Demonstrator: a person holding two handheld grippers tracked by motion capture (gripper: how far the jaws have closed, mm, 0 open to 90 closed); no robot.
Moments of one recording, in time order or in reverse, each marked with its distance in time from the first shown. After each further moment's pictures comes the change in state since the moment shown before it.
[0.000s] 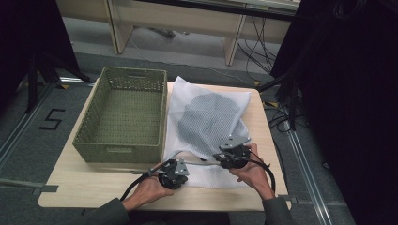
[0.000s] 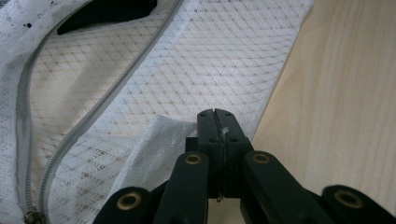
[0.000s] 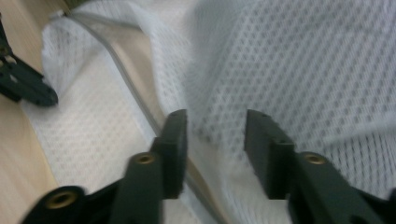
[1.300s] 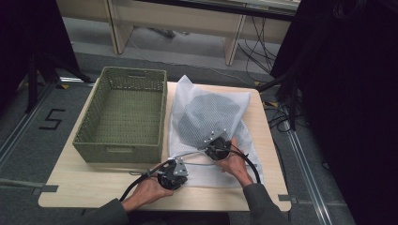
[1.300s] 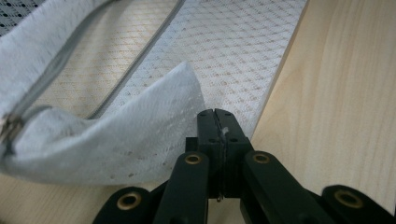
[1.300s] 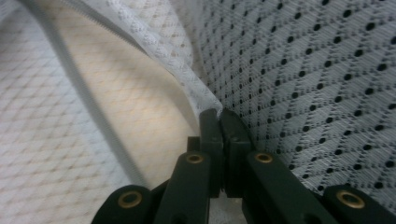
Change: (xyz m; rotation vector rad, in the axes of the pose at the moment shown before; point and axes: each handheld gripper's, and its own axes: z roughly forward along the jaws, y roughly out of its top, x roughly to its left) left arm -0.002 -0.003 0.001 -0.032 0.006 -0.033; right arm -0.014 0.008 0.081 0.208 0.072 0.066
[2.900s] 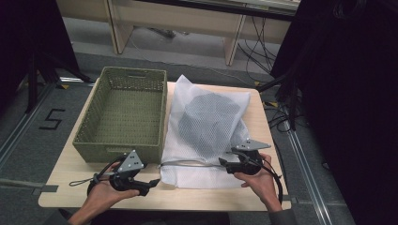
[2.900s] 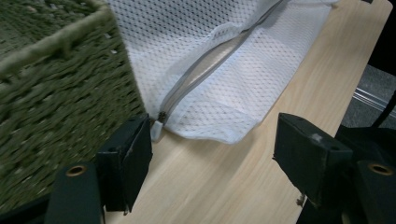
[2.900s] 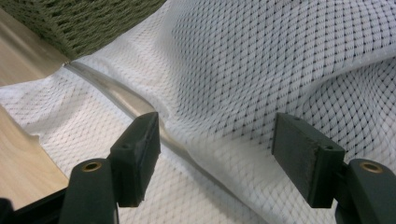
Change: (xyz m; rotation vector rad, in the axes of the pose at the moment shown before) left arm 0.020 -0.055 -0.117 -0.218 0.096 -0.234; right arm 0.013 -0.060 -0.099 -0.322 -0.042 0.213
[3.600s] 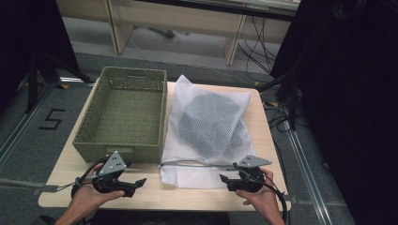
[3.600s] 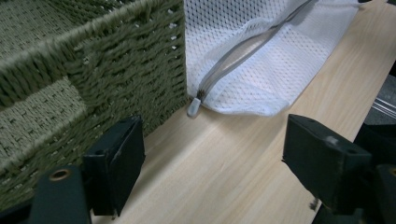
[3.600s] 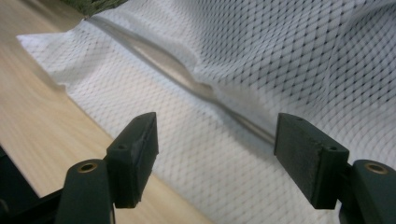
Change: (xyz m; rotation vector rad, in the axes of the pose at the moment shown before) left arm 0.015 -0.024 -0.019 -0.040 0.063 -0.043; right arm 0.027 -0.035 -0.015 0.055 0.001 0.018
